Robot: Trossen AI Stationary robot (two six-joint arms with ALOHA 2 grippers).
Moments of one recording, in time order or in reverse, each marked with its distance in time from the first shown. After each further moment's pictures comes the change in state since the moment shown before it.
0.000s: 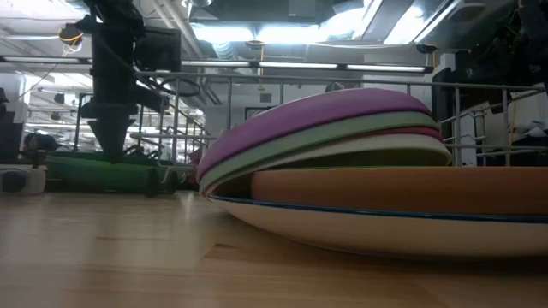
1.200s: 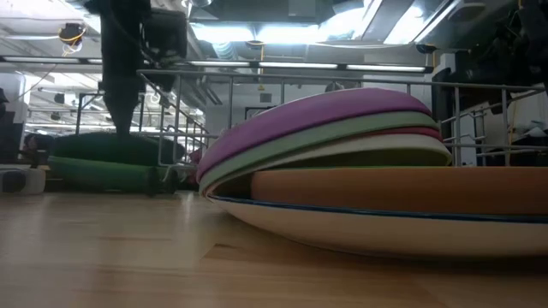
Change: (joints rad) left arm 0.070 -0.038 0.153 -0.148 0.026 -0.077; right arm 0.000 0.000 0.000 -0.012 -0.002 -0.001
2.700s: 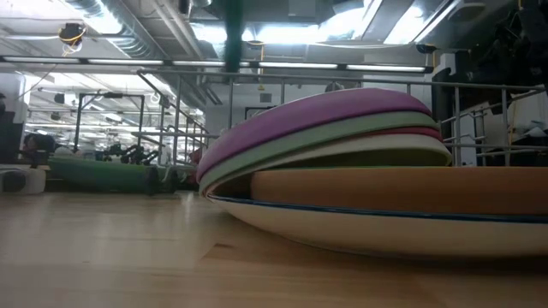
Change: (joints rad) left arm 0.001 -0.186 0.176 1.208 0.112 -0.218; right arm 0.000 0.000 0.000 -0.008 0.003 -0.011
